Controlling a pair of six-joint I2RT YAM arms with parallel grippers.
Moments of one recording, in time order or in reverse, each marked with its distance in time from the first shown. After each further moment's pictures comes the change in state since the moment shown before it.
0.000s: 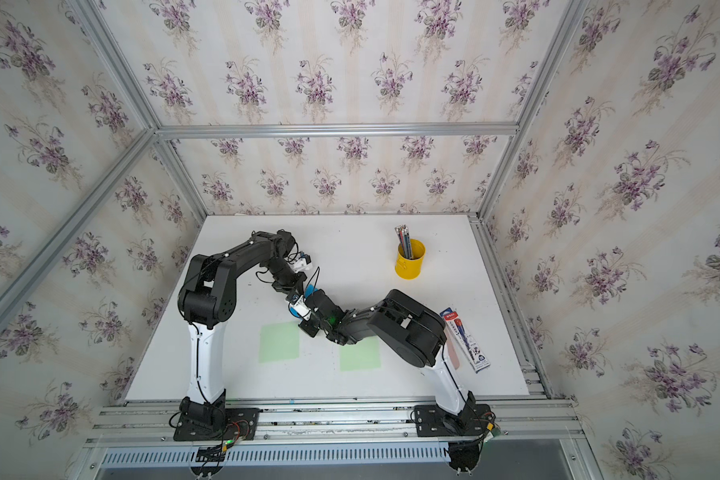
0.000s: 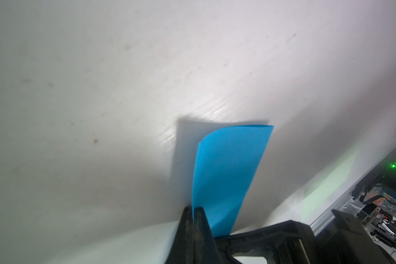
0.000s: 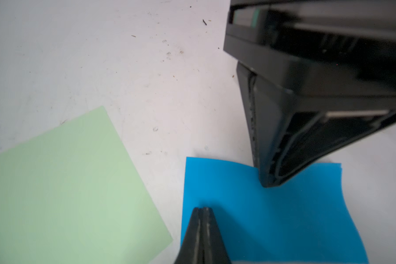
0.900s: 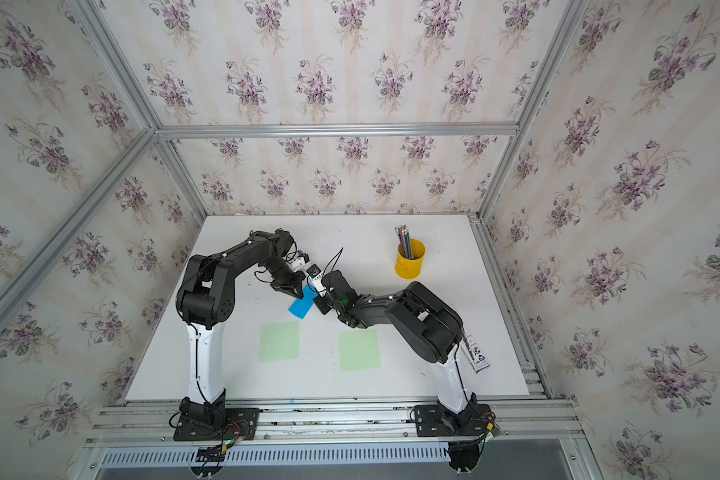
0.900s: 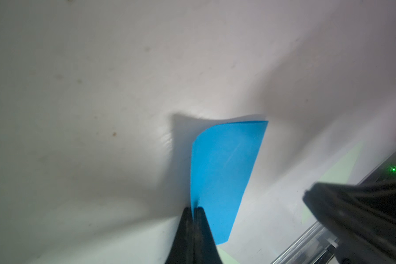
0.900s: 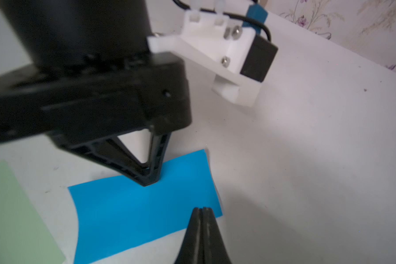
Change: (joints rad) left arm 0.010 -0.010 -0.005 0.006 -0.006 -0.008; right arm -0.146 -0.054 0.041 -0.040 0.073 0.090
